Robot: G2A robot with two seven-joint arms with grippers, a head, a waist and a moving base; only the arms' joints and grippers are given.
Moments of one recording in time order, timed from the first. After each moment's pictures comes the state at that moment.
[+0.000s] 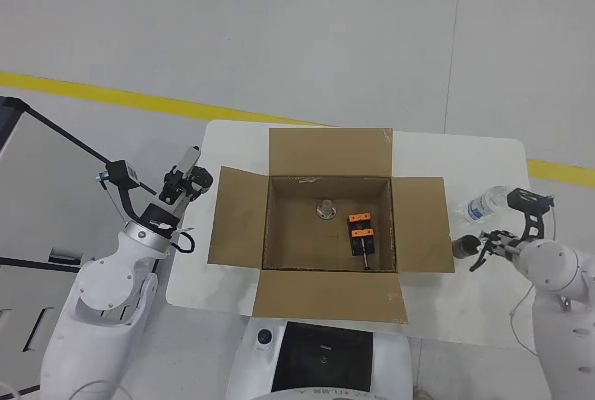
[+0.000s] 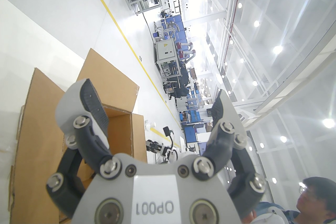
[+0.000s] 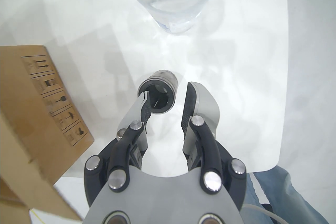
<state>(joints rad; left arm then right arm) 1.76 -1.12 -1.66 -2.06 -0.21 -0.07 -0.28 -1.58 -1.15 1.79 -1.89 -1.02 0.23 1.20</state>
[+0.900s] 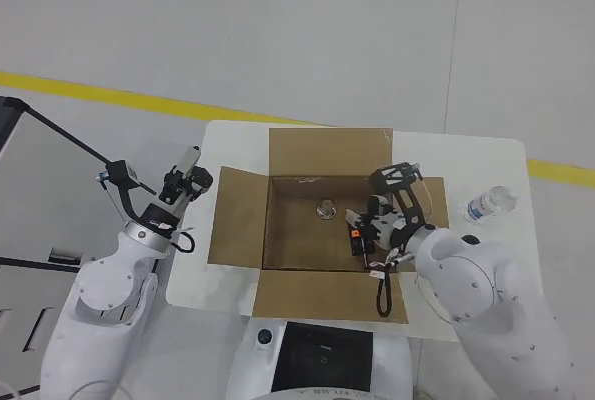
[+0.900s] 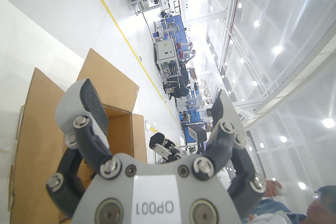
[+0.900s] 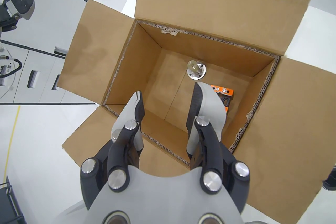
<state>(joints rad) 1.76 -1.12 -1.66 -2.06 -0.21 -0.07 -0.28 -1.42 -1.18 1.22 -2.20 -0.91 0.22 1.07</state>
